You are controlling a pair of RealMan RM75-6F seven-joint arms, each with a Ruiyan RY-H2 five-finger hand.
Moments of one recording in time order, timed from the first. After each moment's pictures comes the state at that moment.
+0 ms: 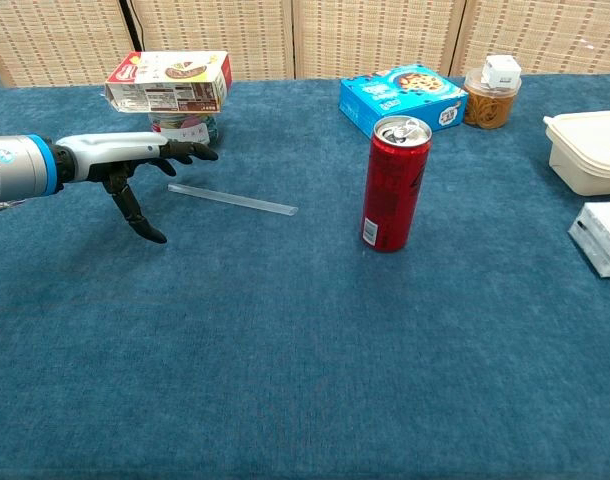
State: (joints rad) left arm -0.87 -1.57 -0.04 -1.02 1.50 0.69 -0.51; right arm 0.13 -1.18 0.14 -1.47 -1.37 1.39 0.10
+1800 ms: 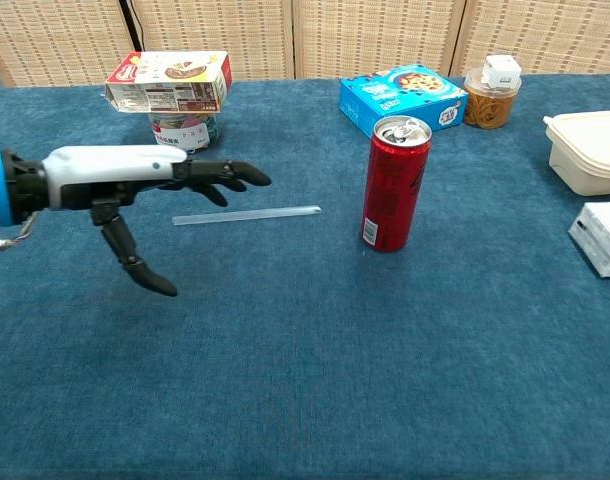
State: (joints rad) left arm -0.89 -1.42 0.13 -1.33 1.77 0.95 -0.74; right arm 0.14 -1.18 0.13 -1.49 -1.38 1.38 0.10
